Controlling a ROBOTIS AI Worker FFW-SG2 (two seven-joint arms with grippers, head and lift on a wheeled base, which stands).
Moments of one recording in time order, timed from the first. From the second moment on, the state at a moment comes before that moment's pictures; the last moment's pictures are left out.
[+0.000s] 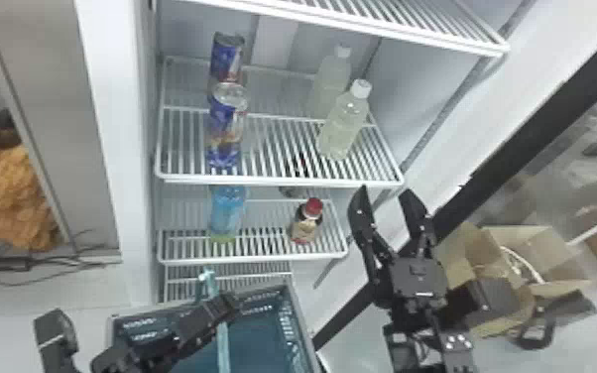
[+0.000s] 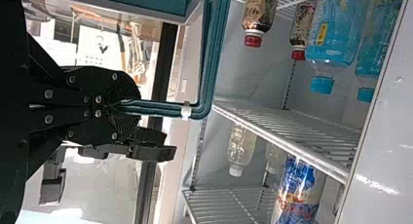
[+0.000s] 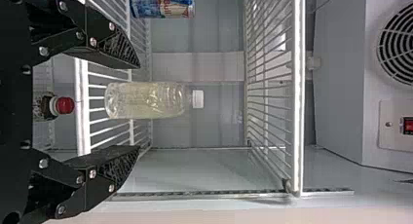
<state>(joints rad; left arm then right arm) 0.35 0.22 -0.23 -1.64 1.61 0.86 -0.42 0.70 -0.09 -0.09 -2.12 -0.13 -0.28 -0.02</state>
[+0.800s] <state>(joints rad) 0.35 0.22 -0.23 -1.64 1.61 0.86 -0.42 0.42 -0.12 -0.06 -1.89 -0.15 -0.25 -0.02</state>
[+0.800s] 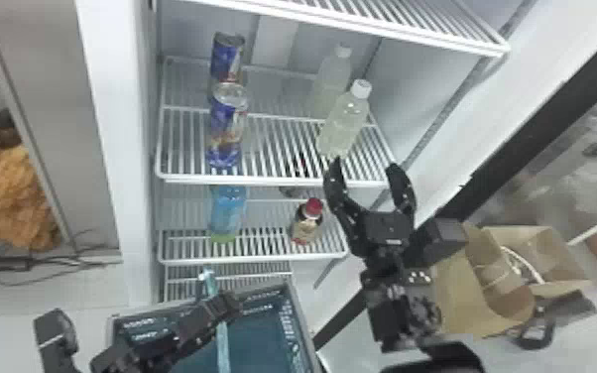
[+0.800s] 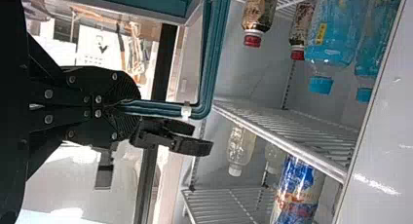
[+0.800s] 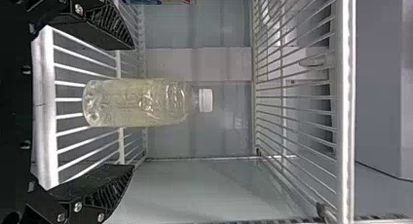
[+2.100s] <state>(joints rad) 0.35 0.22 -0.23 -1.64 1.61 0.84 -0.42 0.11 -0.14 -0.03 -1.65 -0.15 -0.18 -0.02</state>
